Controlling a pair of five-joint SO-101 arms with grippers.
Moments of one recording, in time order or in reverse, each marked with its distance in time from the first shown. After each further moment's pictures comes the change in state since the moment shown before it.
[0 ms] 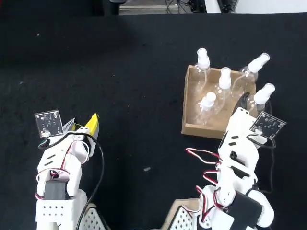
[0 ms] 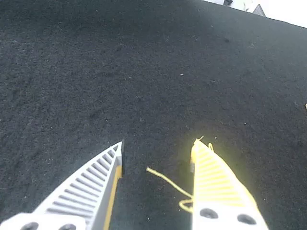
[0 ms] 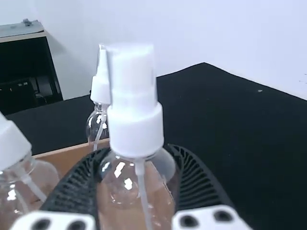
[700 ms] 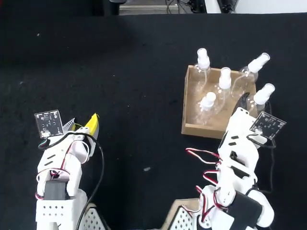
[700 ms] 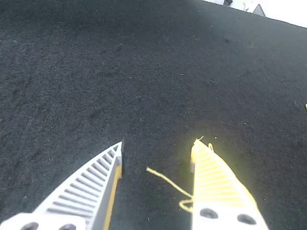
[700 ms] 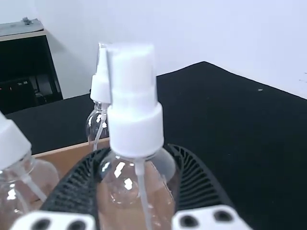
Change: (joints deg) left arm 0.0 0.0 0.0 0.0 0.0; right arm 0.0 0.0 0.0 0.1 0.0
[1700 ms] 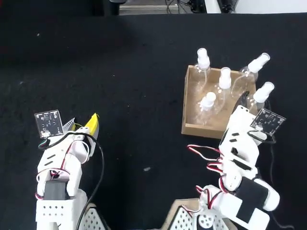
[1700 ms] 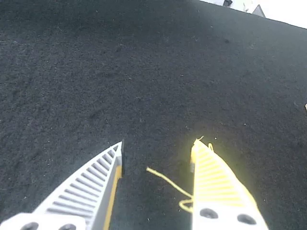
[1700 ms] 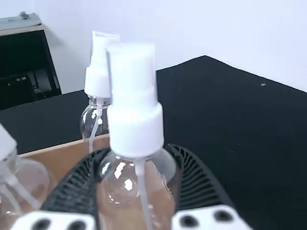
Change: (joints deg) left arm 0.0 0.0 0.0 -0.1 0.0; right arm 0.0 9.6 -4.3 -4.1 0.0
